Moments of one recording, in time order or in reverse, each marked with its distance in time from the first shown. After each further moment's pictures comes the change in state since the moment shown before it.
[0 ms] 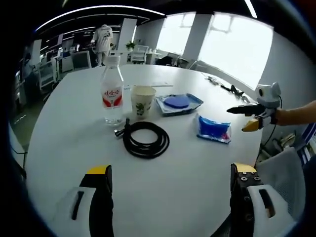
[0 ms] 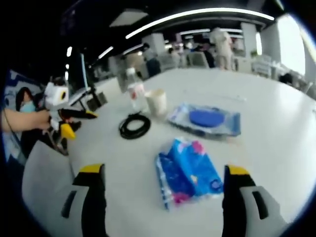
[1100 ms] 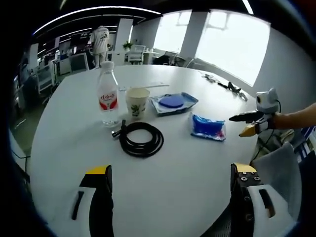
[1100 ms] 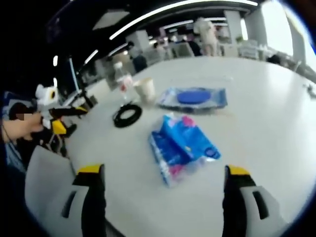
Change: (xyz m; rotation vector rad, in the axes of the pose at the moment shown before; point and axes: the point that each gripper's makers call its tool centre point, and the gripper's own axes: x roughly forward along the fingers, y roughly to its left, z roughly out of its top) left arm -0.008 -0.016 0.006 0.036 0.009 -0.012; right arm -0.020 -0.009 -0.040 0.150 0.034 -0.075
